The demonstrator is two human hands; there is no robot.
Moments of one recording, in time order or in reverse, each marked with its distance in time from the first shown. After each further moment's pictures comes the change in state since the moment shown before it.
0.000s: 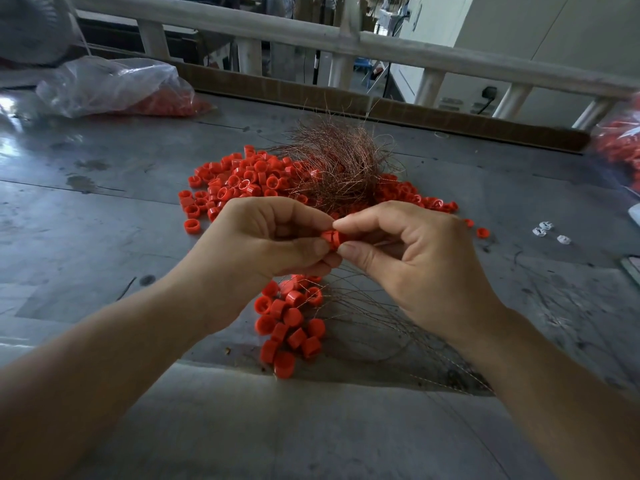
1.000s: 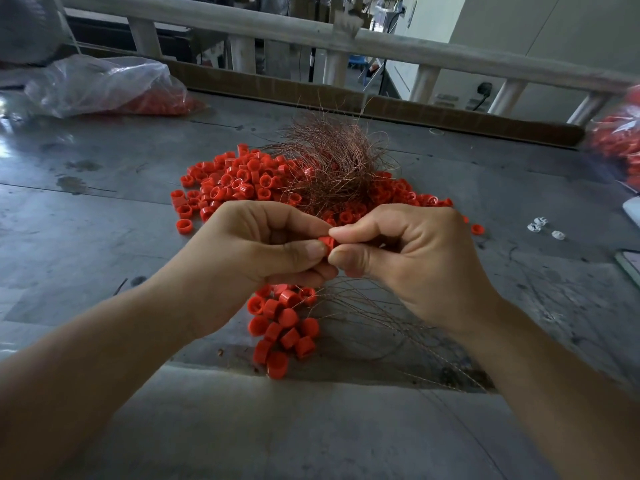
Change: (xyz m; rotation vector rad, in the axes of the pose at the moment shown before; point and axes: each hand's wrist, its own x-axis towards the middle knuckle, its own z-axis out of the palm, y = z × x) left_hand -0.002 0.001 -0.001 -0.076 -0.097 -0.047; right_hand 0.001 0.001 -0.003 0.182 -0.027 0.006
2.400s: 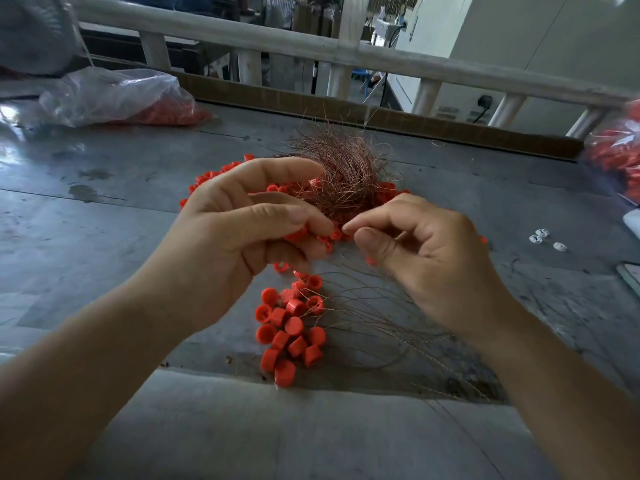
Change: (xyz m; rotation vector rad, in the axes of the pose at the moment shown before) left_hand -0.003 0.016 -0.006 -0.148 0.037 0.200; right_hand 0.004 -0.006 -0.007 -0.139 -0.011 0.061
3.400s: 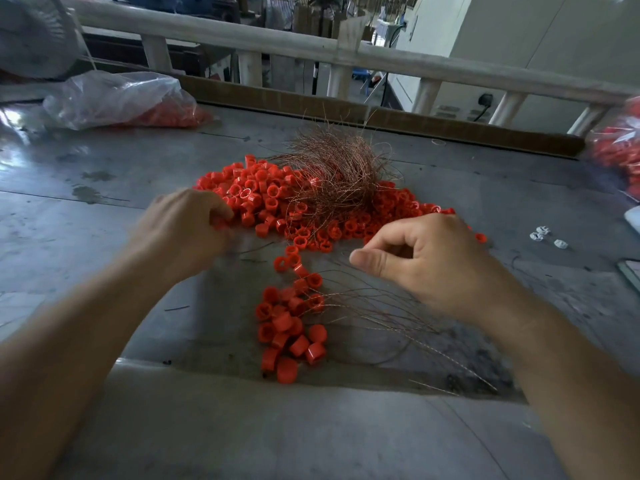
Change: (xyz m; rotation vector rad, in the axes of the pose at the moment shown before) left_hand 0.024 -0.022 -0.065 1.513 0.450 -0.171; right_hand 0.002 0.006 -0.011 -0.216 -0.191 0.205
